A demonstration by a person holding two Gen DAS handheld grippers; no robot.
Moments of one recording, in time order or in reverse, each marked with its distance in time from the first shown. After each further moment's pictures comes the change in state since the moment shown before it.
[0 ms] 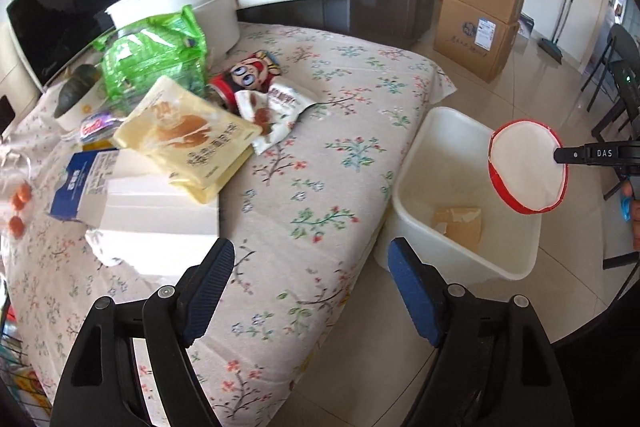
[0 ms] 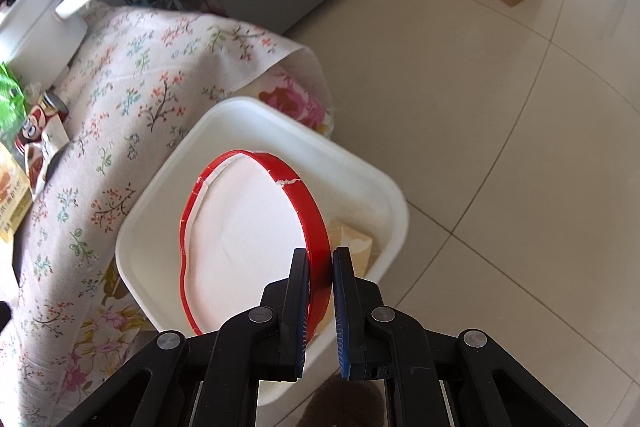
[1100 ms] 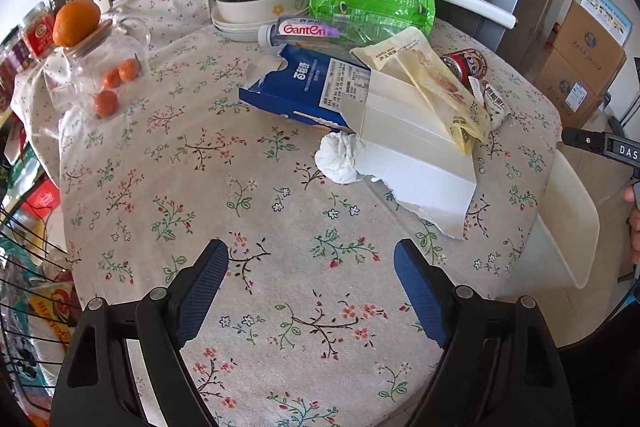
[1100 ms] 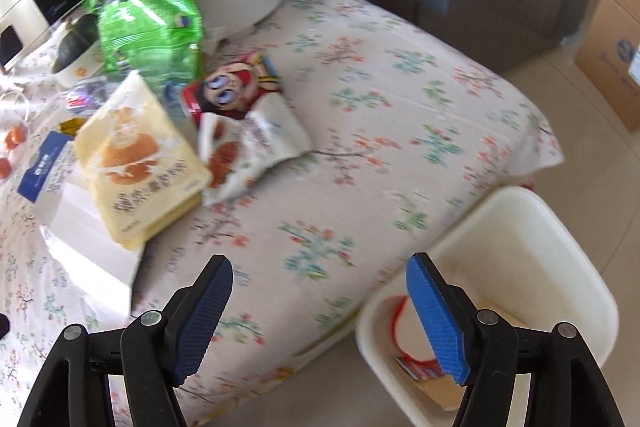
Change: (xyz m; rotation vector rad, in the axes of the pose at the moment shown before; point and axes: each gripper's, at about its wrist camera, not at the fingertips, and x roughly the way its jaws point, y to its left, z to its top) left arm -0.030 0.200 -0.061 -0.337 0.091 0.130; right arm 0.024 0.250 0.015 -0.342 -0.079 0.113
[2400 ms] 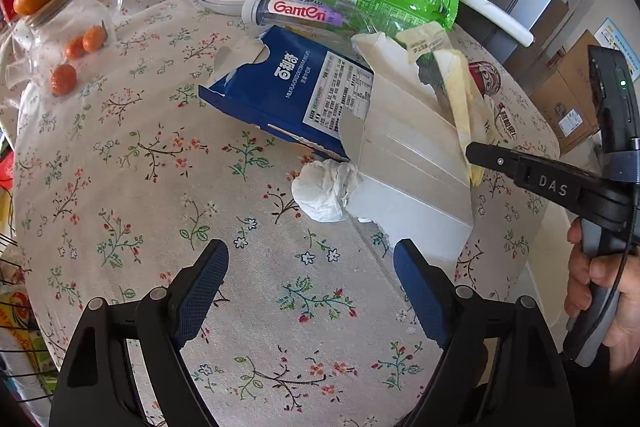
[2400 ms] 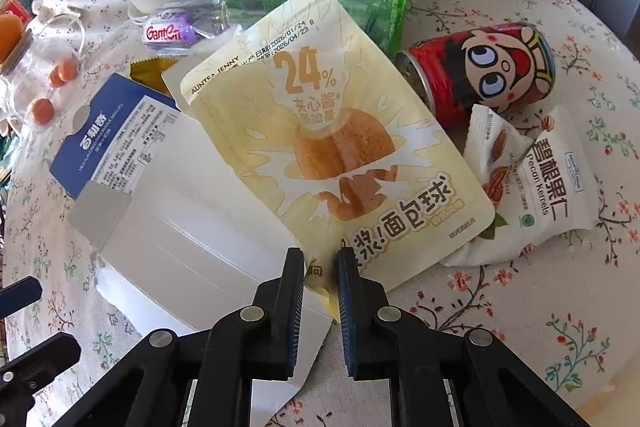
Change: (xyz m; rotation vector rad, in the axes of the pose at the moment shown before) left arm 0.047 0.000 0.036 -0.096 0.088 -0.109; right arm 0.095 0.127 0.032 -0.156 0.125 0.174
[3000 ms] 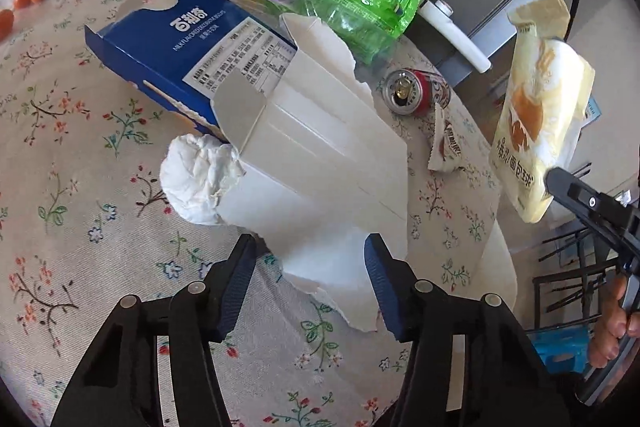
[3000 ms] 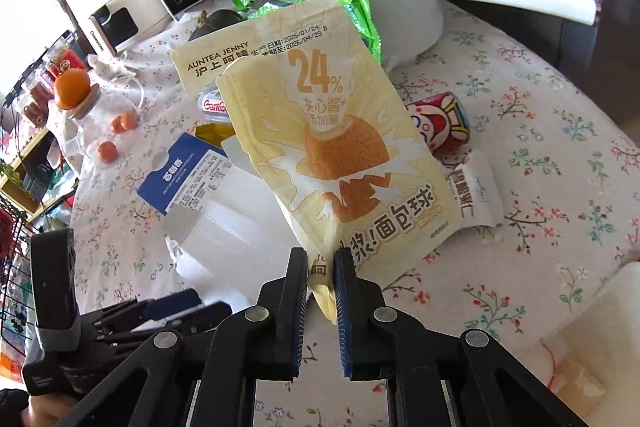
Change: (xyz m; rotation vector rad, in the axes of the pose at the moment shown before) left arm 0.045 -0.029 -0.011 -0.128 -0.068 -0.311; right arm -0.109 -0.034 -0.030 0.011 -0.167 0.098
